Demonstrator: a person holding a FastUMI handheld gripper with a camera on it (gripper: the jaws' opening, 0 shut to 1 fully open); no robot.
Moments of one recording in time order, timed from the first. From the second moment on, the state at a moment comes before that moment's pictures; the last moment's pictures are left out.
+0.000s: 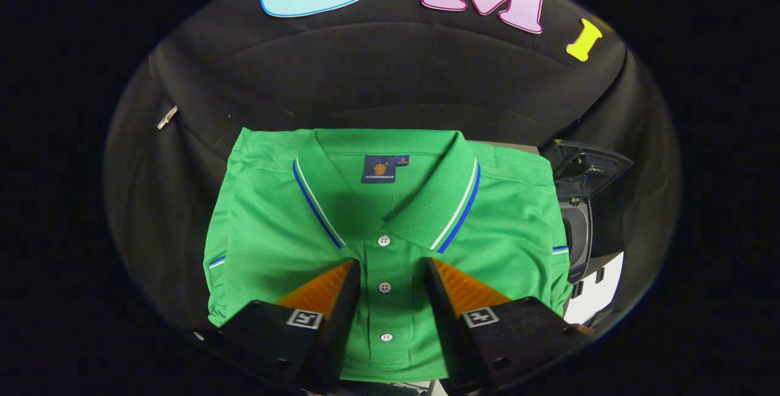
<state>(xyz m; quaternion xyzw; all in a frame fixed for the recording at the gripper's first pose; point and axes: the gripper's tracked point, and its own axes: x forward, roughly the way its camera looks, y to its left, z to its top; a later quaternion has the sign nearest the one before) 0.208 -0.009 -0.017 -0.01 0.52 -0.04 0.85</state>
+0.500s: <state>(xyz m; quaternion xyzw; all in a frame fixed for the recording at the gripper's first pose) 0.210 -0.015 -0.014 -0.04 0.48 -0.02 0.88</state>
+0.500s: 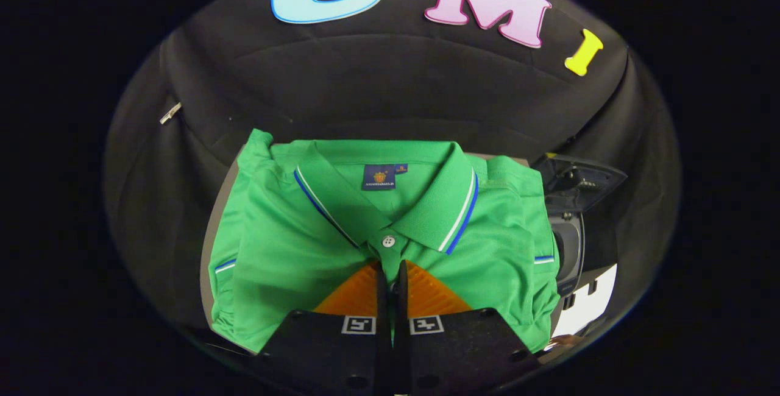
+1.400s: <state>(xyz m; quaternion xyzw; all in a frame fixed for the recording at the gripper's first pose) 0.180 0.007 0.059 -0.07 0.26 -0.03 0.96</state>
